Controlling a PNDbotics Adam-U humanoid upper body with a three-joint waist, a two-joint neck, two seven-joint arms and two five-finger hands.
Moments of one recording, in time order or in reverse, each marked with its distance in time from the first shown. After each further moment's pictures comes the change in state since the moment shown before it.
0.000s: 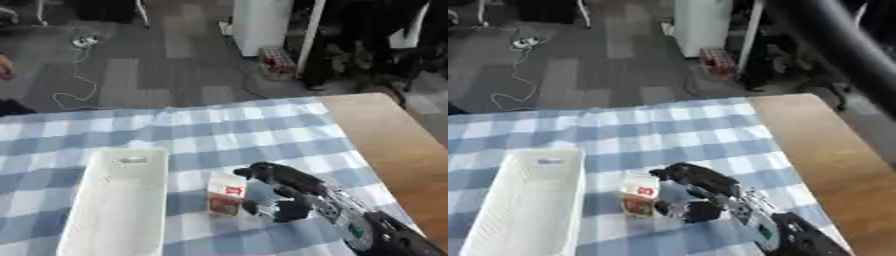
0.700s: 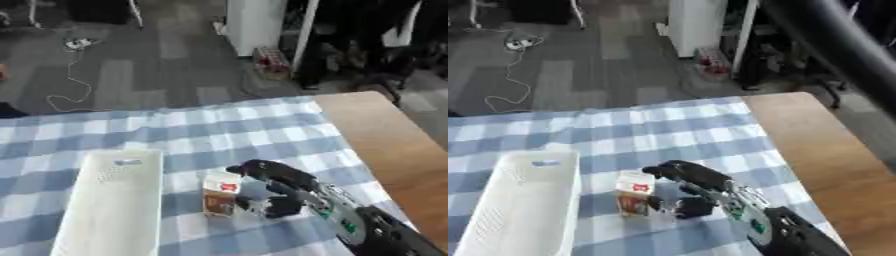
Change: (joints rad) left arm -0.010 0.000 -0.003 0.000 -0.001 0.000 0.000; right arm -0.027 0.016 0.008 0.045 -0.007 0.023 -0.005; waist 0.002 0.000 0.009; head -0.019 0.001
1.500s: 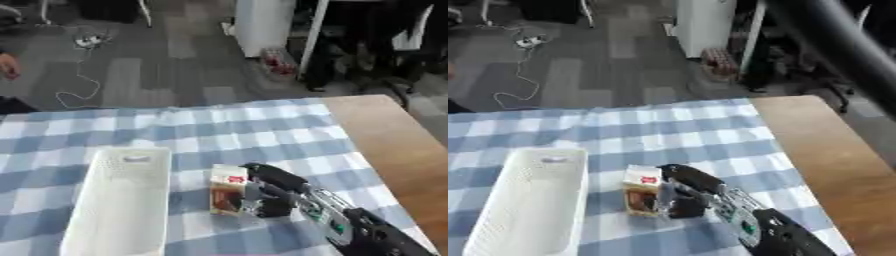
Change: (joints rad) left arm -0.052 0.000 -0.010 -0.001 0.050 0.000 -0.026; right arm -0.031 0.030 0.013 0.073 0.012 0.000 -0.052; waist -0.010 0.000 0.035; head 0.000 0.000
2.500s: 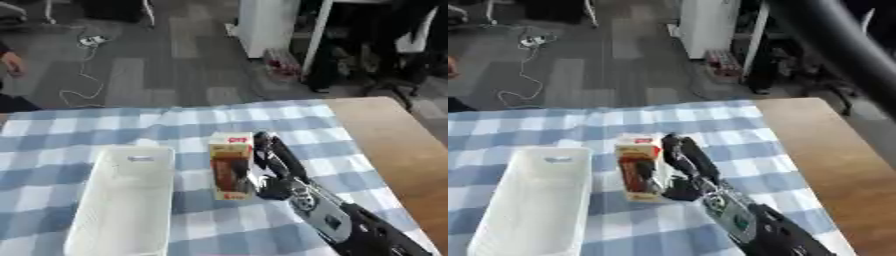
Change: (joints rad) left arm -0.015 0.000 0.000 -0.001 0.023 0.001 -0.012; right arm -0.007 -0.006 0.019 -0.189 -0.216 -0.071 -0.421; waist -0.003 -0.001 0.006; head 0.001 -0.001
